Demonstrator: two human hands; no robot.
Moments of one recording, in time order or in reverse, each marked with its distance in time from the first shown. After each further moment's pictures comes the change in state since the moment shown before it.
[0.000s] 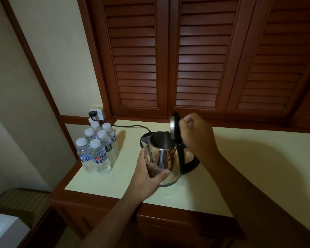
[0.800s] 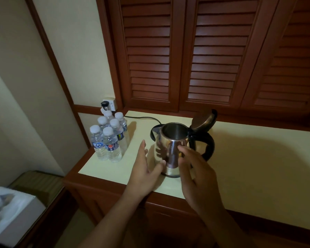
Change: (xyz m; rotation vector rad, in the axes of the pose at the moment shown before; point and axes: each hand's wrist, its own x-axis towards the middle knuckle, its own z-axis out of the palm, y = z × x) left_hand -0.029 -0.001 -0.019 0.033 0.150 0.004; right_hand -0.127 0.020 0.030 0.159 -0.016 -0.259
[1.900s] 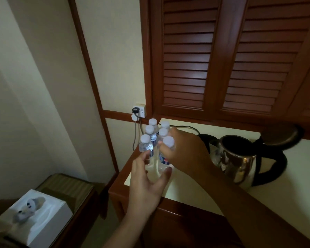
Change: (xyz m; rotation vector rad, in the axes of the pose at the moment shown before) left_hand -0.010 -0.037 -0.146 0.030 0.322 0.102; right_hand 0.114 -0.077 0.176 -0.426 -0.372 -0.035
